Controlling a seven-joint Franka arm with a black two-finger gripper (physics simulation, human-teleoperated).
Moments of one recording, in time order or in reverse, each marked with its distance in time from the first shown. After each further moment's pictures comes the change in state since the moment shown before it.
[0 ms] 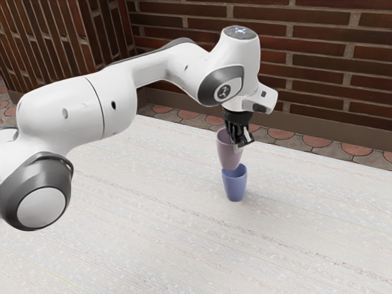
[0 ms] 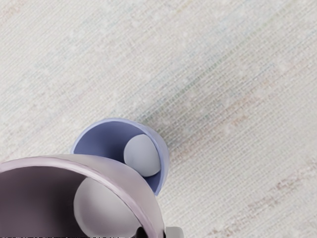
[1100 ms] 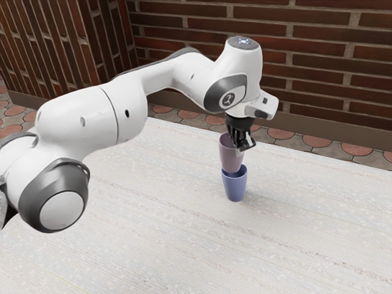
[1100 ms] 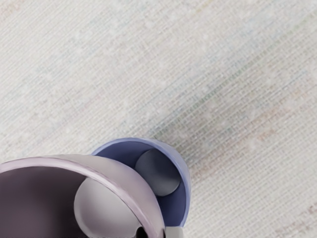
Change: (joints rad) arm 0.041 0.112 -0.024 0.107 0.009 0.001 0.006
